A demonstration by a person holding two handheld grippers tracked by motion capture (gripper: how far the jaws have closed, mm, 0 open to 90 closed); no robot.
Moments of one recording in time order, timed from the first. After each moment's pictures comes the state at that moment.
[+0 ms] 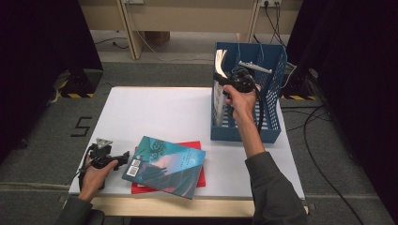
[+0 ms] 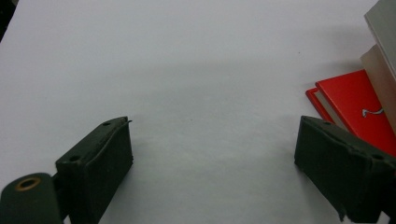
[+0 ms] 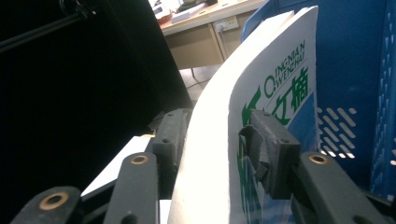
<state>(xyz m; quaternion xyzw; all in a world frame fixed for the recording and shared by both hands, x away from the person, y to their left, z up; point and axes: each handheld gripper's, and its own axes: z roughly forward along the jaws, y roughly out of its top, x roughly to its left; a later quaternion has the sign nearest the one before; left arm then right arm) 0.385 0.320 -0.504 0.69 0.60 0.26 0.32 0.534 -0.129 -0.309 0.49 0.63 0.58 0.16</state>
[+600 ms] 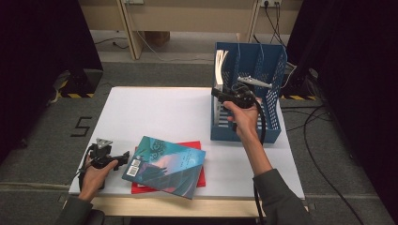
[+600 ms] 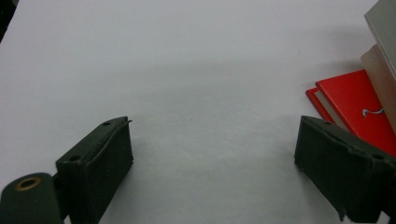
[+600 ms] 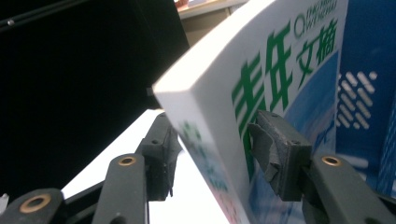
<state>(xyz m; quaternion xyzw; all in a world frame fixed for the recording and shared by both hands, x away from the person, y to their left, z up) 0.385 0.320 -0.505 0.69 0.60 0.26 0.32 0.498 -0.133 -0.332 0.46 0.66 0.57 0.14</state>
